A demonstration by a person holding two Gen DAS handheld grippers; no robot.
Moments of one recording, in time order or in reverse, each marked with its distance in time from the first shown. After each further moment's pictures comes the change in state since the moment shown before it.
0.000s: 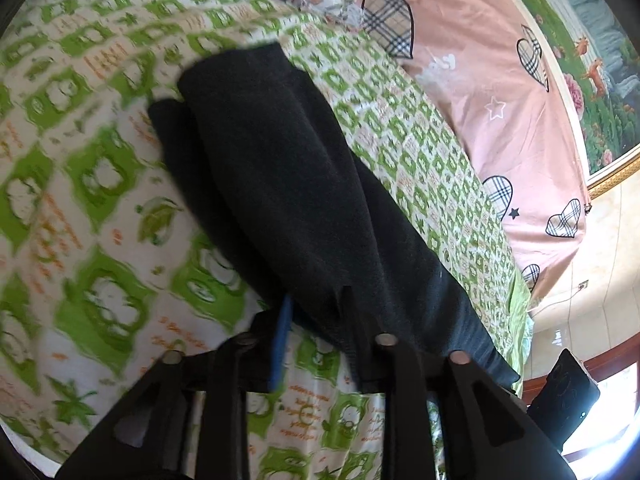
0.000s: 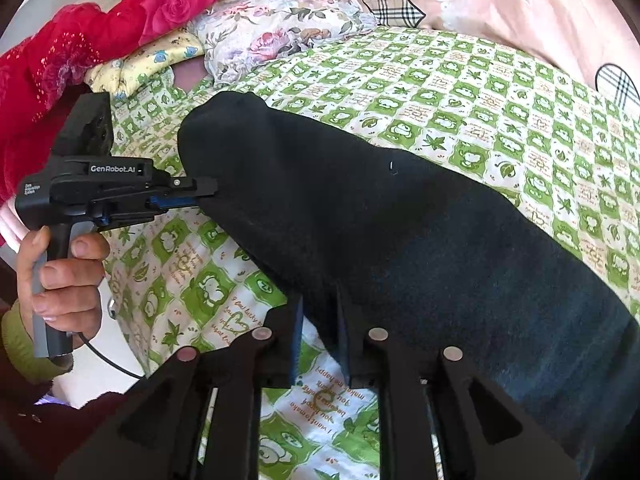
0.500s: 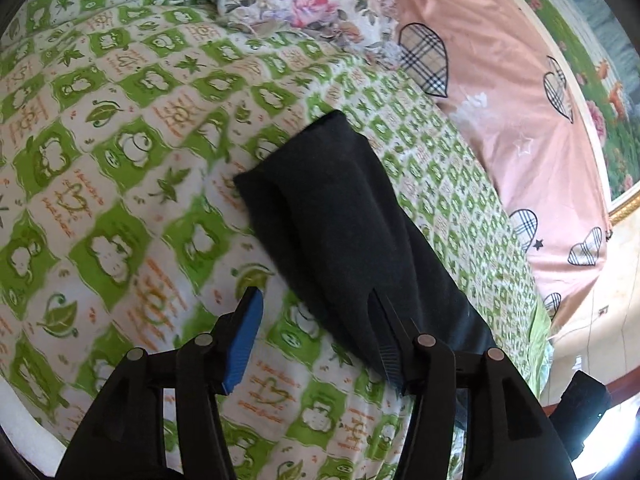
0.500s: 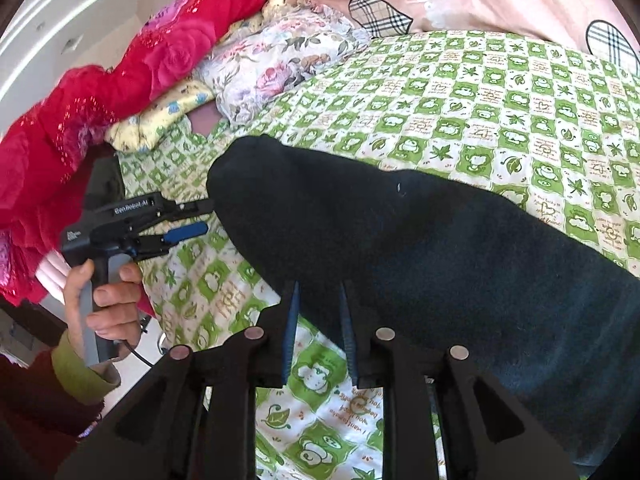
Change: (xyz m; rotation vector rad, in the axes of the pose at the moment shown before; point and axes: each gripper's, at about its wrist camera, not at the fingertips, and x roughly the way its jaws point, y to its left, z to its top) left arm -0.030 0.027 0.024 -0.052 -0.065 0.108; right arm -0.016 -0.015 0.011 0.147 -0.072 0.139
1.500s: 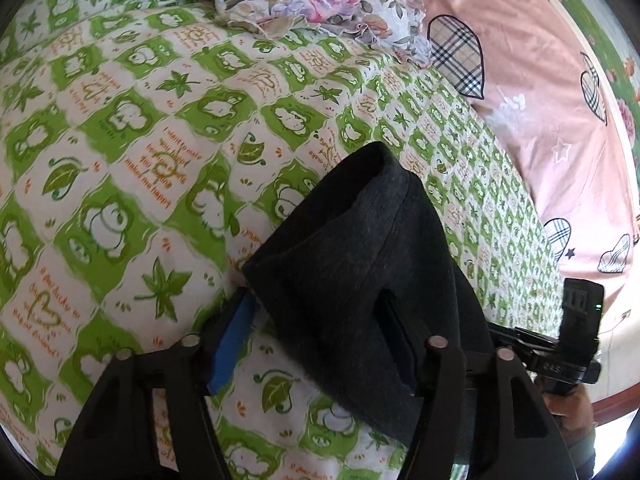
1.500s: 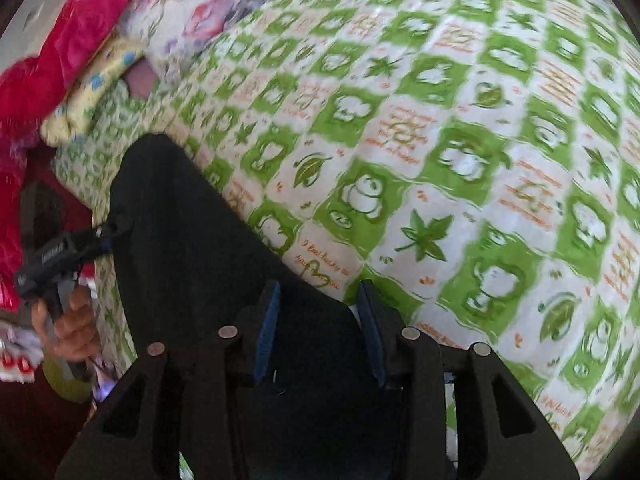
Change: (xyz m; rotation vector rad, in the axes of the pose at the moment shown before) left arm 0.044 0.006 0.044 0.027 0.016 0.103; right arm 0.132 -0.072 0.113 -0.084 0.421 0.025
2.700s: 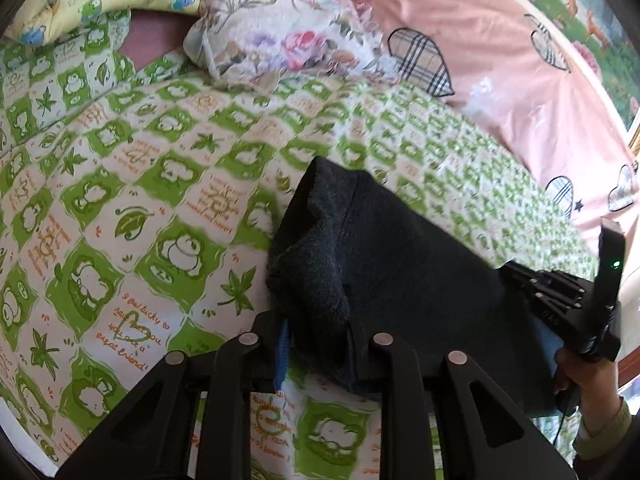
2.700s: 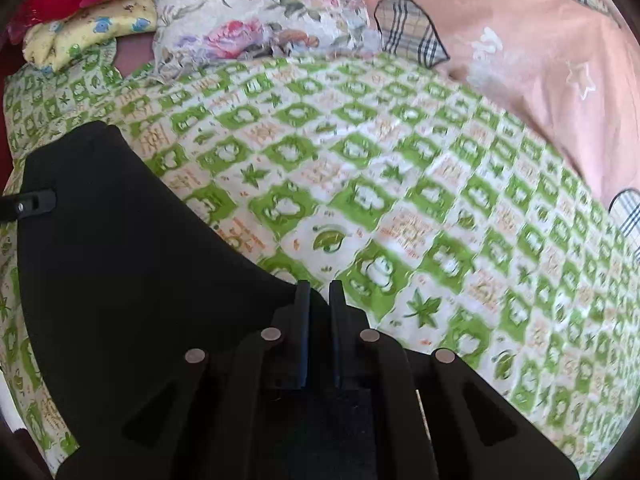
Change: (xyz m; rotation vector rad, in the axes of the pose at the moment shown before) left arm -0.038 0.017 -0.025 0.239 -0.156 0.064; right arm 0.015 0.079 -0.005 -0.193 -0.338 -0.493
